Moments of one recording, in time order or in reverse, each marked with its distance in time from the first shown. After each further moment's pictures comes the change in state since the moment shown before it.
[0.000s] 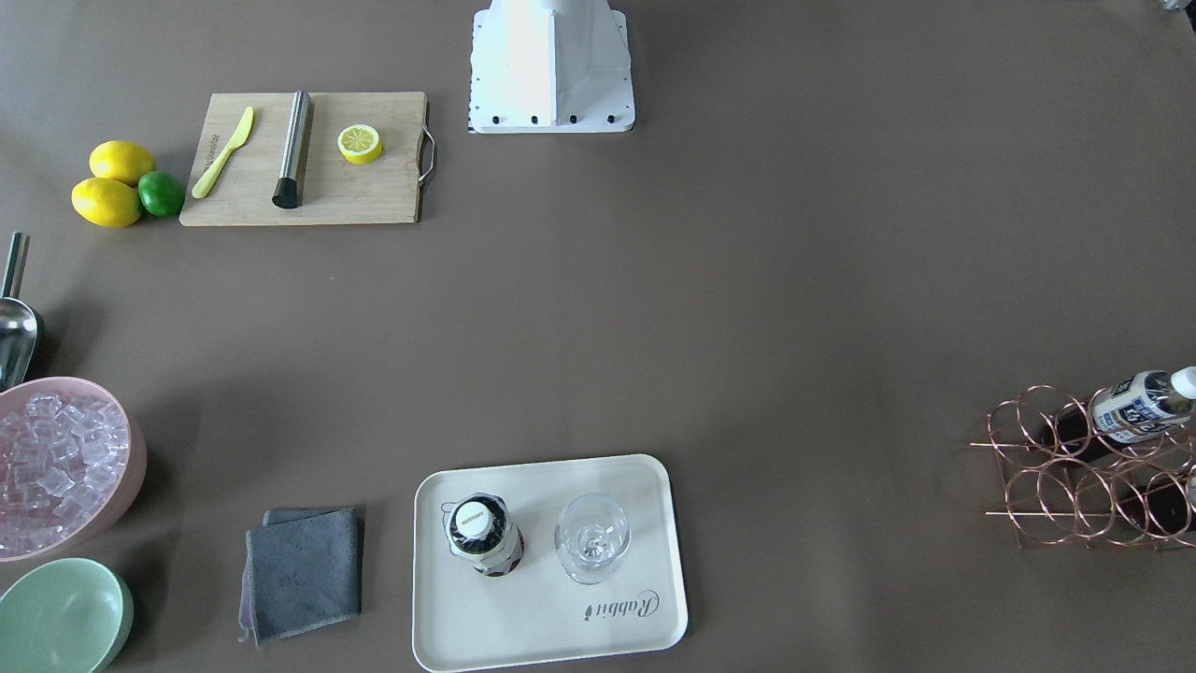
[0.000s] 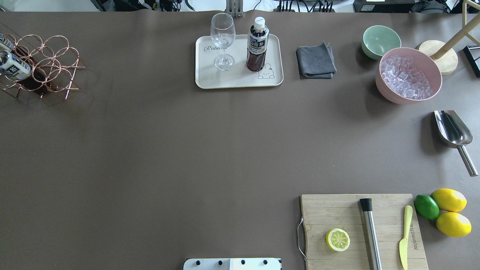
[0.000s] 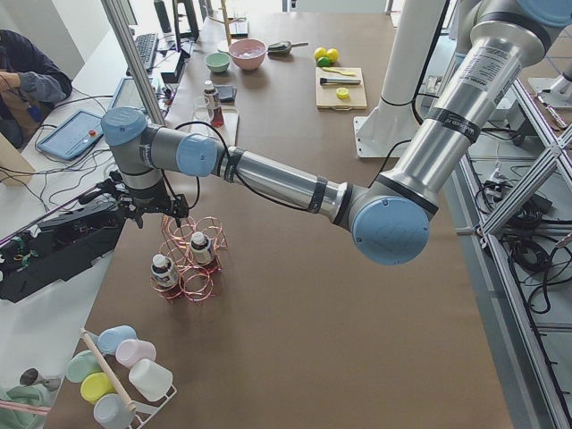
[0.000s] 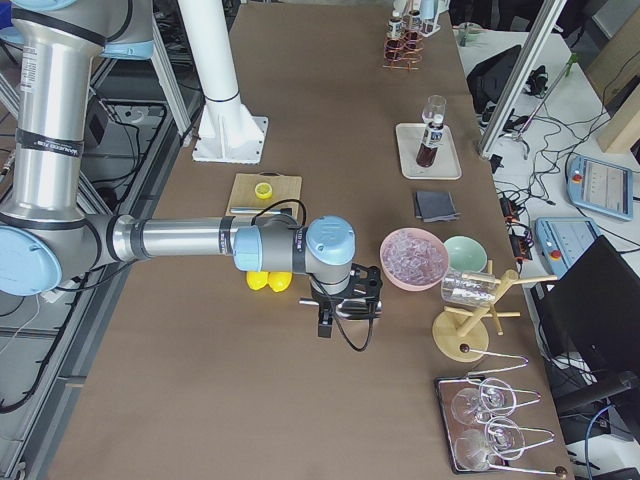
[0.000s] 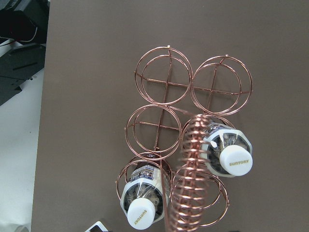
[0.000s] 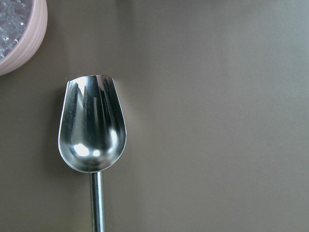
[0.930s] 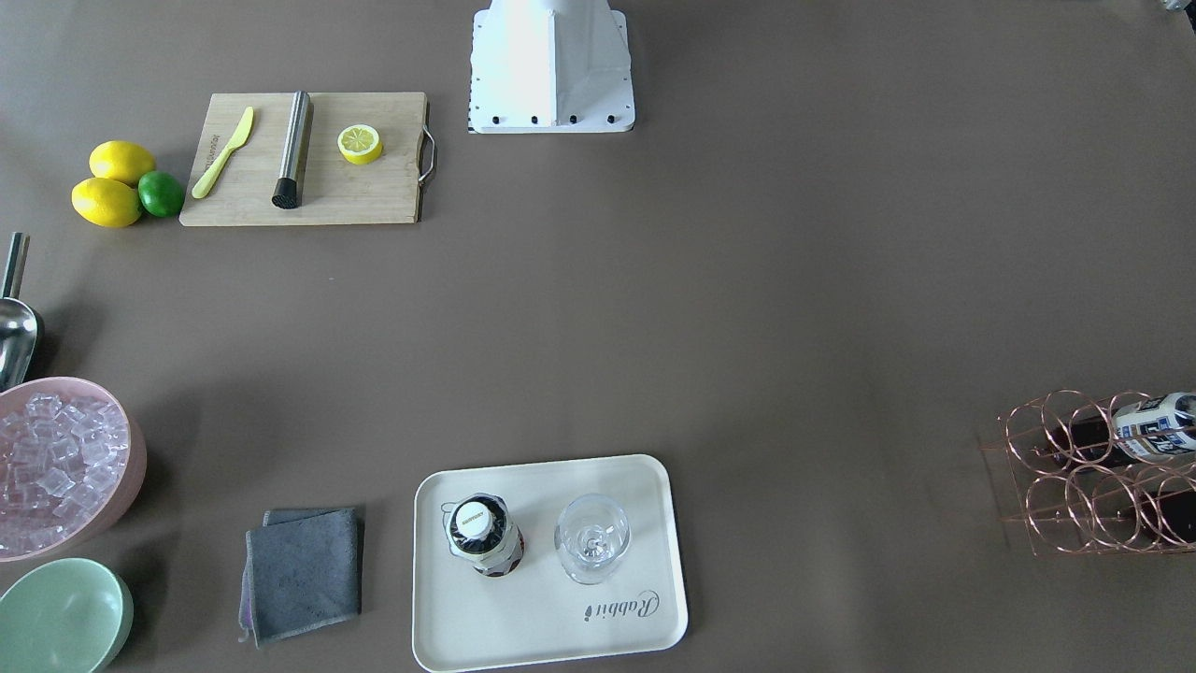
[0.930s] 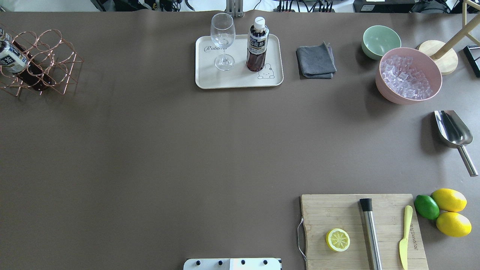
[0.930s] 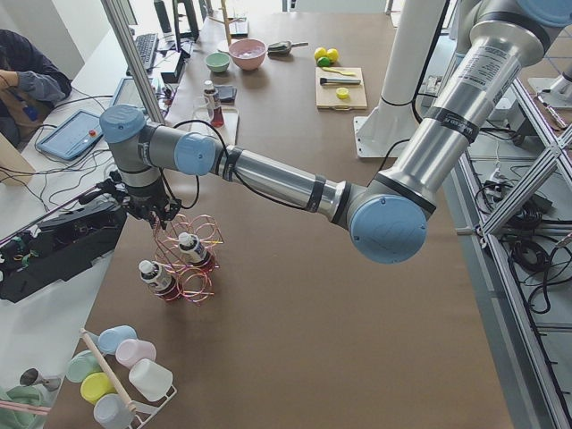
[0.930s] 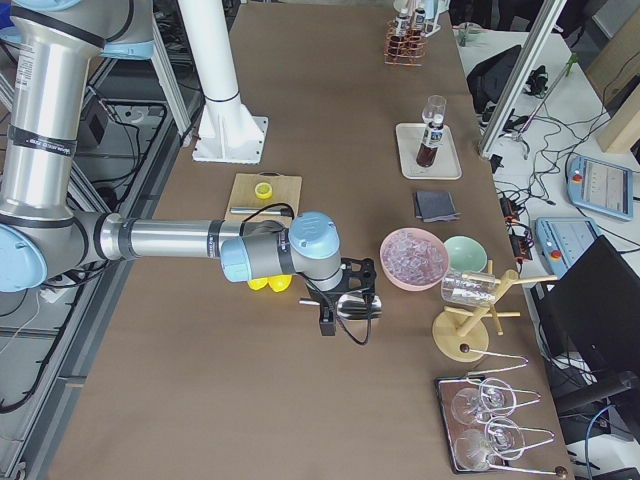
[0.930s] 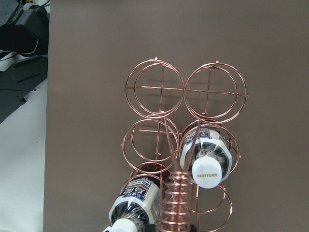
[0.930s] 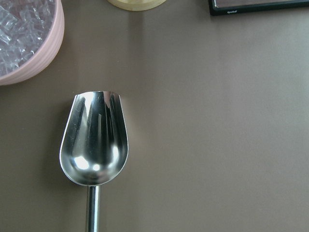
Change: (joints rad) left arm 0.002 -0.010 0.008 -0.012 0.002 0.062; right arm -0.018 -0.060 0.008 0.236 -0.033 0.068
